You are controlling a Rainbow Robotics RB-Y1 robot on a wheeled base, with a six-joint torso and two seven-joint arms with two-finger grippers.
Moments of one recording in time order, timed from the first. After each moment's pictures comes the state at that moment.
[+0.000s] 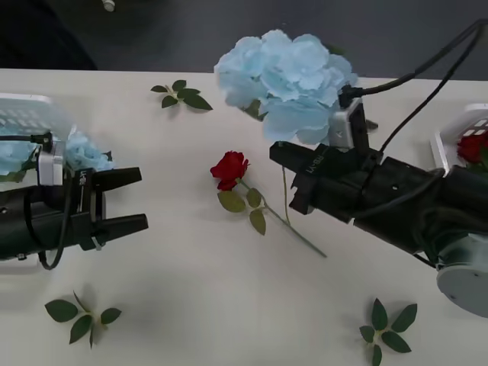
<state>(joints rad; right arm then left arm) -0.15 -0.86 0.48 -2.30 -0.90 0.33 1.65 -0.04 0.27 0.40 -1.79 1.78 1.59 -2.66</state>
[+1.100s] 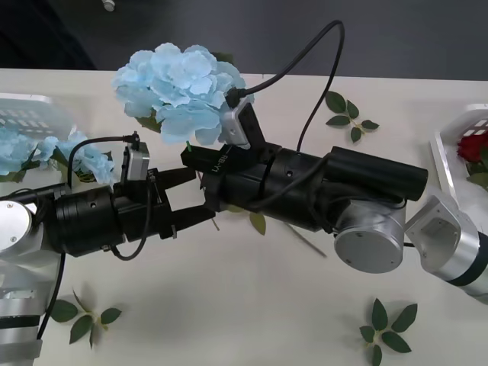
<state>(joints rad) -0.52 -0.67 0.81 -2.01 -1.01 0.24 1.71 -0.04 0.17 0.16 -1.78 1.60 1.30 -2.66</state>
